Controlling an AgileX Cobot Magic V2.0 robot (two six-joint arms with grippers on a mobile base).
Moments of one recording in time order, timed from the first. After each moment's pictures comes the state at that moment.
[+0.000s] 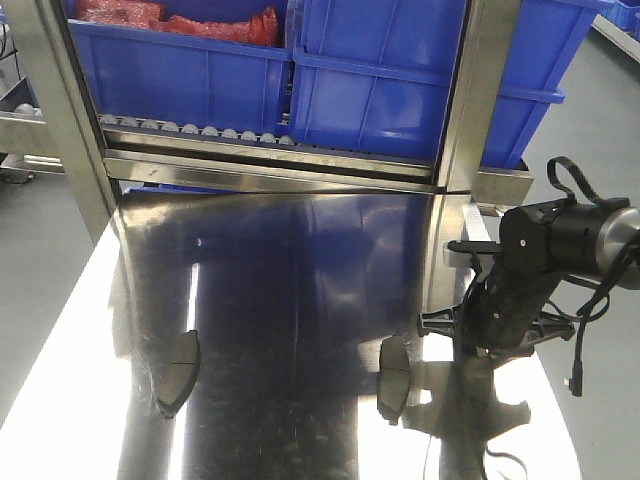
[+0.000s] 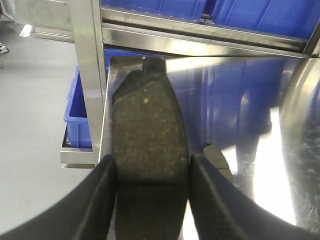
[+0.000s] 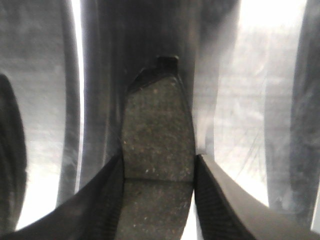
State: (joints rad) left arm -0.06 0.41 -0.41 -0.10 0.48 0.02; right arm 0.24 1.87 -1.17 0.01 0.83 0.24
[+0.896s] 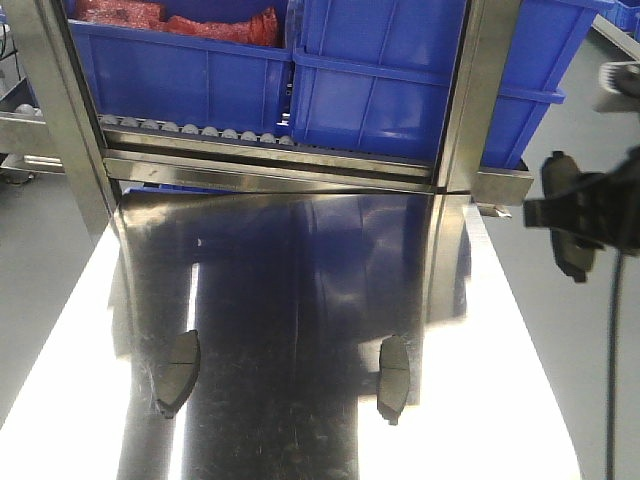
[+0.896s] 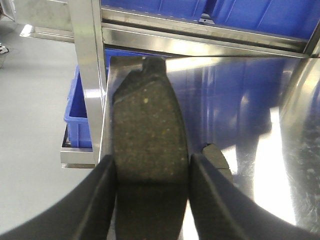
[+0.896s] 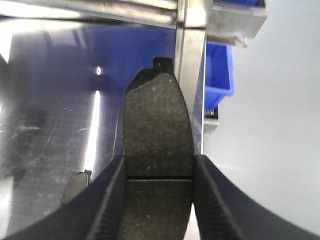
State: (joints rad) left arm -0.06 0.41 -0.41 -0.10 0.48 0.02; right arm 0.24 1.12 -1.03 -0.16 0.70 0.23
